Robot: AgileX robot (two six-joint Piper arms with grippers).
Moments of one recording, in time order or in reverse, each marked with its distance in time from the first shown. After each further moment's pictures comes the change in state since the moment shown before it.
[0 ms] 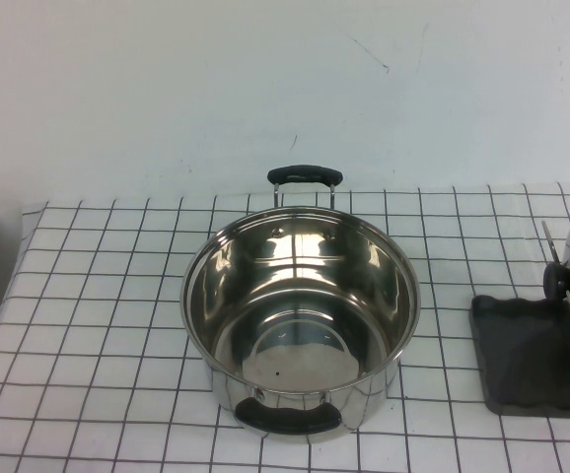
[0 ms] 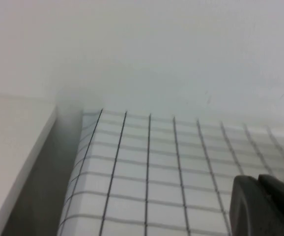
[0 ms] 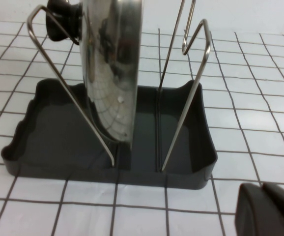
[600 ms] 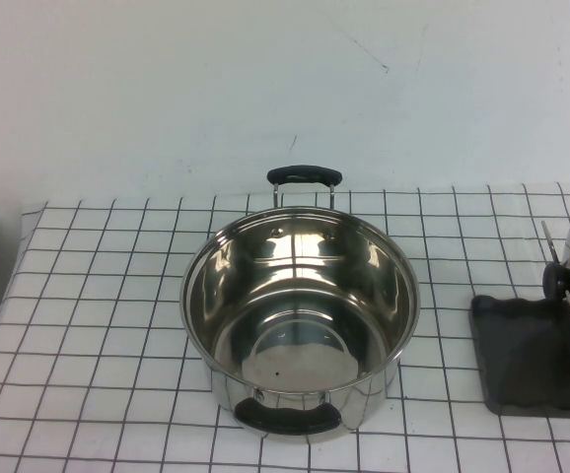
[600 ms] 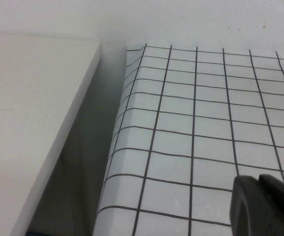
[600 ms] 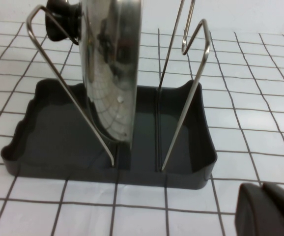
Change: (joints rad) right arm 0.000 0.000 0.000 0.002 0.000 0.000; left arm 0.127 -0.056 -0.002 -0.164 0.241 0.245
